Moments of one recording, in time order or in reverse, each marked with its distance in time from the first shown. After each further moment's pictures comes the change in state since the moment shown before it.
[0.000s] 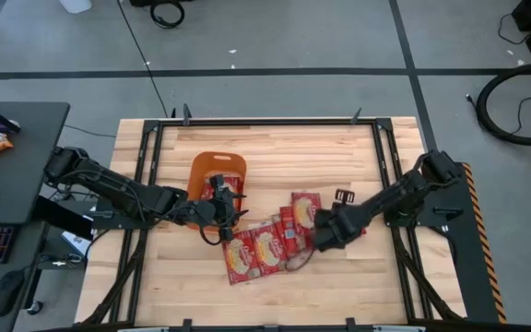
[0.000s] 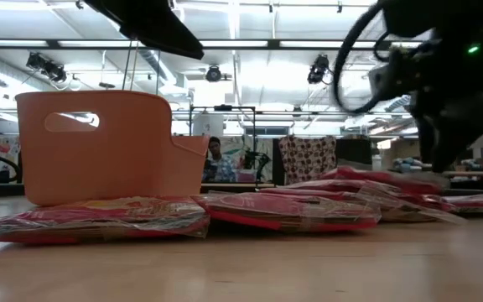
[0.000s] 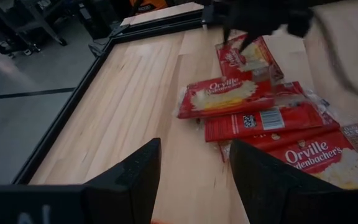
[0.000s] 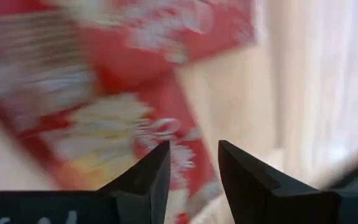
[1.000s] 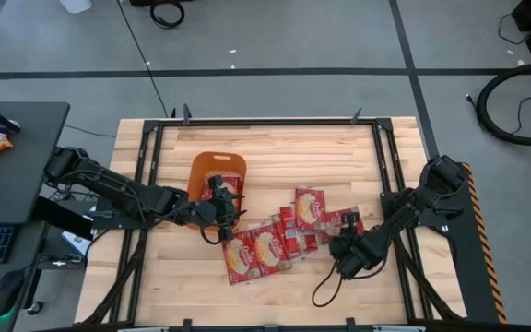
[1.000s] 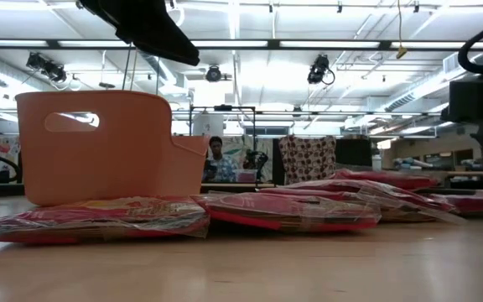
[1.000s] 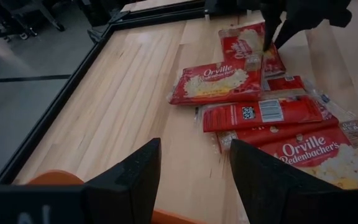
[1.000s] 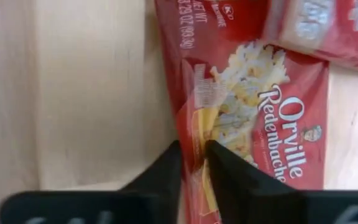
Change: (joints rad) left arm -0.001 0.000 0.000 -0.043 0.001 -0.069; right arm 0.254 -0.005 -0.228 0.304 -0.015 0.011
